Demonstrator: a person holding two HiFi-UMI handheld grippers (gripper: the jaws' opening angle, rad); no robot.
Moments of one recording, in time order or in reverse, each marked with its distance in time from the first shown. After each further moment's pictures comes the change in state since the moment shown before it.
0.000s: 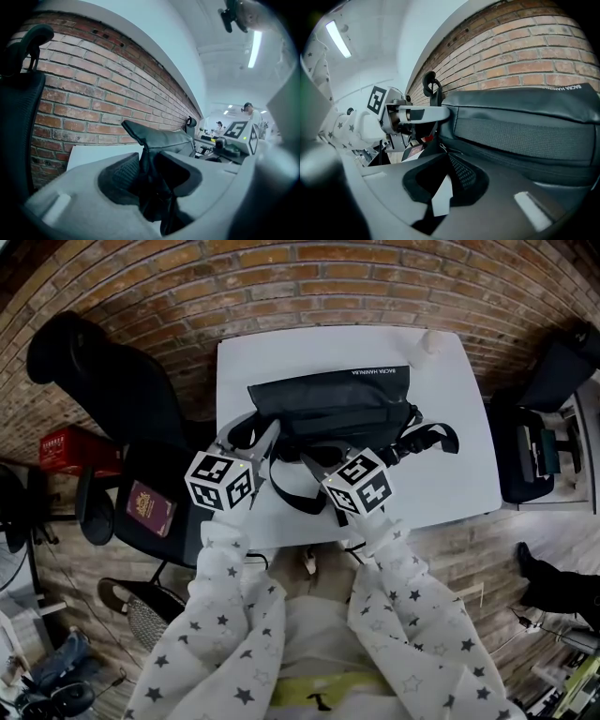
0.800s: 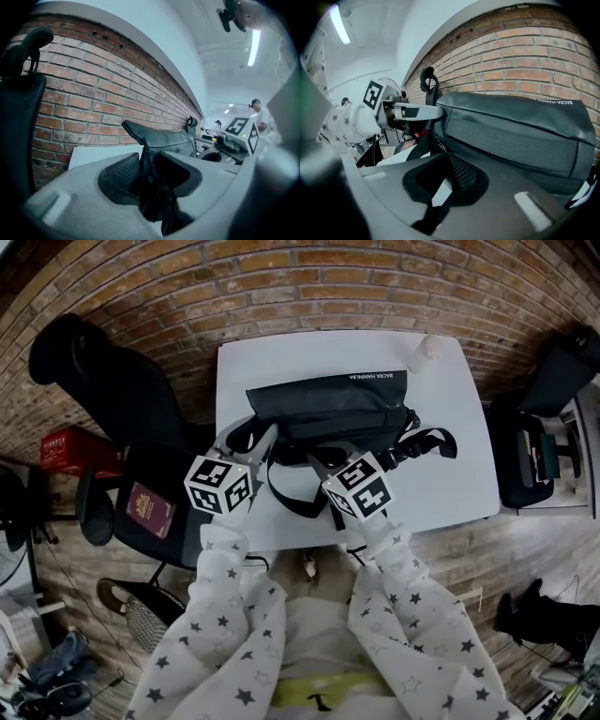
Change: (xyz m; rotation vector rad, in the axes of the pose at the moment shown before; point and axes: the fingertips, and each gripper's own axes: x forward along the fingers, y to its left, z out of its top) left arm -0.007 0.016 -0.003 0.009 -0.012 0.009; right arm 0.004 -0.011 0.001 -0.066 0.051 -0.095
